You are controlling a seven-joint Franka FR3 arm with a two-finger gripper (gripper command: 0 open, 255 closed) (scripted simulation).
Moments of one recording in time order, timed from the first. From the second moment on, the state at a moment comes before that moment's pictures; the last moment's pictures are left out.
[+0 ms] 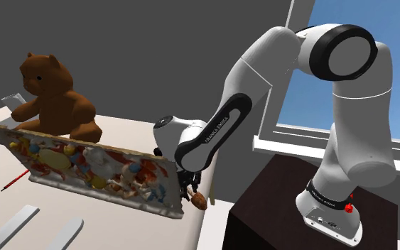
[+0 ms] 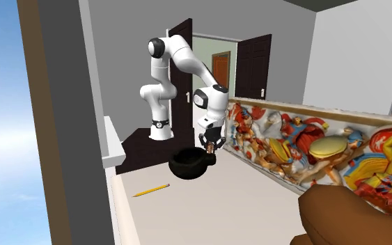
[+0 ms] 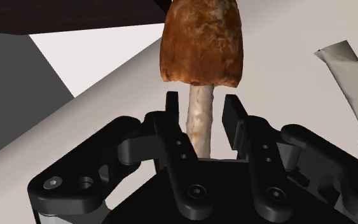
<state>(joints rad) 0.39 0.39 0.29 -2.13 -0.04 2.26 0.84</state>
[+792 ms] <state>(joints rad) 0.38 0.36 0.30 -2.13 -0.03 2.22 0.84</state>
